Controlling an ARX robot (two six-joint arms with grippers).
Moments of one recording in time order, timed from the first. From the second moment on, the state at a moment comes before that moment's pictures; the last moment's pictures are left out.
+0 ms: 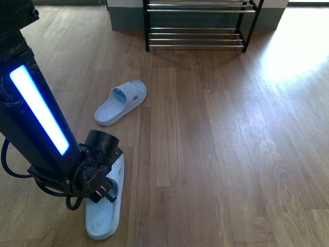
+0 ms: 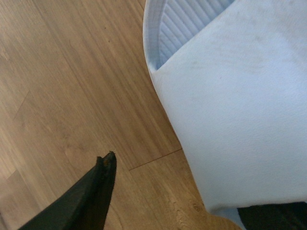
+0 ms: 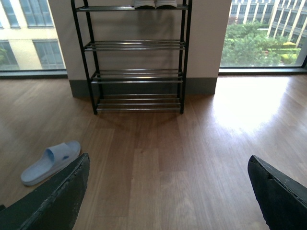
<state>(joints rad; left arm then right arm) -0.32 2.91 1.35 0.39 -0.46 0.44 0.00 0.00 0.02 0.00 0.00 0.00</state>
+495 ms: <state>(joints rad) -0.26 2.80 1.29 0.25 -0.50 0.29 0.00 0.00 0.02 0.00 0.00 0.00</state>
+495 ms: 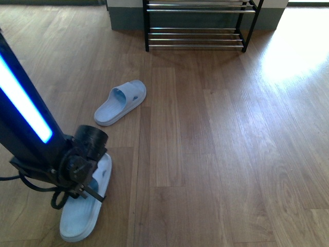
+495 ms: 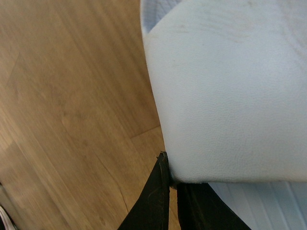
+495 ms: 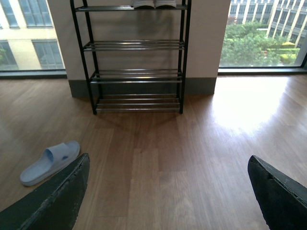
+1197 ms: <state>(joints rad) -0.24 1.55 0.60 -0.03 -0.74 -0.11 0.00 0.00 0.02 0.00 0.00 0.00</state>
